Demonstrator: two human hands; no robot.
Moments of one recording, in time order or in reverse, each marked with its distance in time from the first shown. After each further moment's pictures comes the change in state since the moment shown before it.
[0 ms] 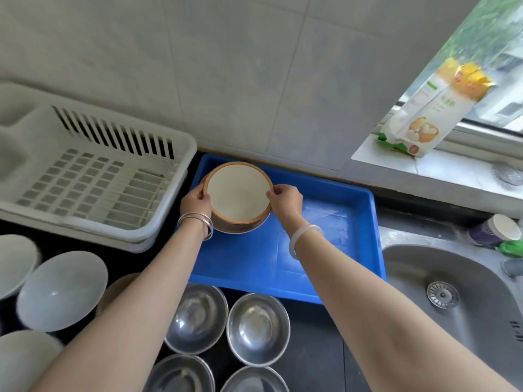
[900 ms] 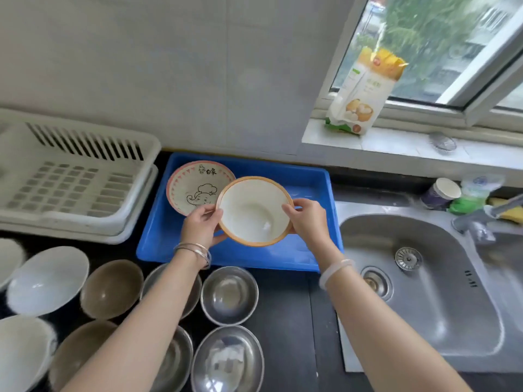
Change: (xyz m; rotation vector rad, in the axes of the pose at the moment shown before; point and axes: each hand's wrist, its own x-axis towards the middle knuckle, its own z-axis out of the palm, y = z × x) left_hand -0.153 0.007 0.016 -0.109 -0.257 0.000; right_hand -0.099 0.064 -0.128 0.074 0.076 -0.005
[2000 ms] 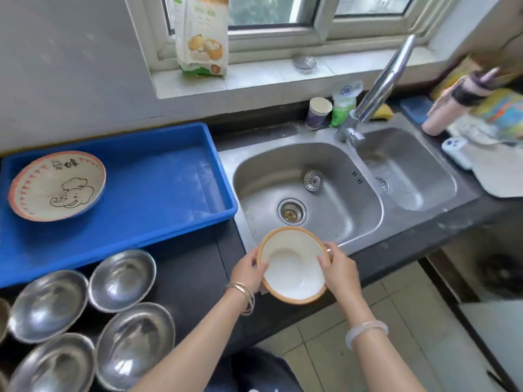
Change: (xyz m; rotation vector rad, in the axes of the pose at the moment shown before) left_hand -0.175 -0.173 0.182 0.626 -0.605 -0.237; right_hand -0.176 0.247 -0.176 -0.255 0.258 0.464
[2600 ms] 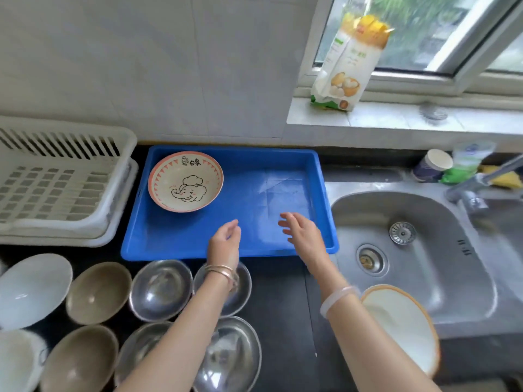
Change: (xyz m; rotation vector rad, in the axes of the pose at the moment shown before) left_hand 0.007 0.015 -0.224 -0.430 0.600 0.147; right_hand -0.003 -0.258 0.137 0.407 -0.425 -0.333
